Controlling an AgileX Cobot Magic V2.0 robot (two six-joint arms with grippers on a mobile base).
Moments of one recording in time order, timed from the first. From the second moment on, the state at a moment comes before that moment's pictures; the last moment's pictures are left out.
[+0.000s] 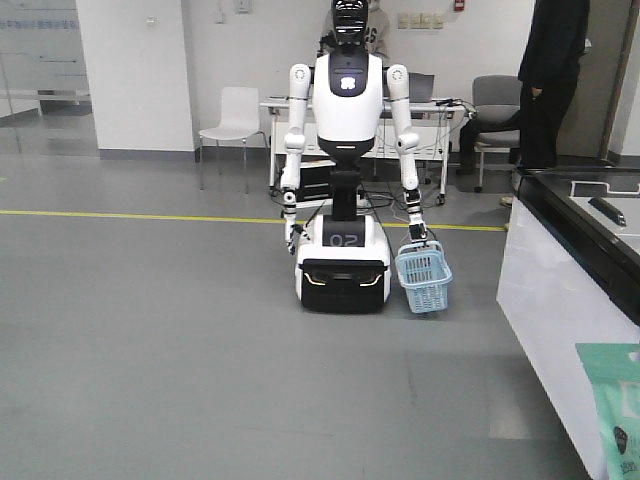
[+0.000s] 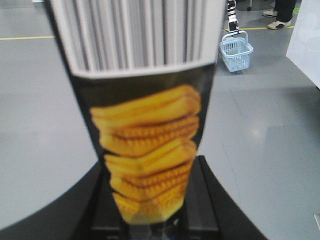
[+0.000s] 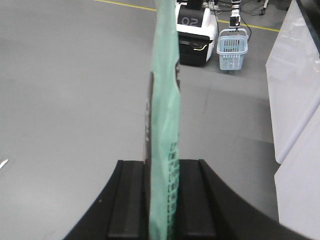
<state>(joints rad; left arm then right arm) -0.12 0.29 -0.42 0.14 0.50 -0.15 0.11 0.50 -0.53 0.06 0.49 -0.11</state>
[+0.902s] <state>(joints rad) -0.12 0.29 -0.42 0.14 0.50 -0.15 0.11 0.50 -0.53 0.06 0.49 -0.11</state>
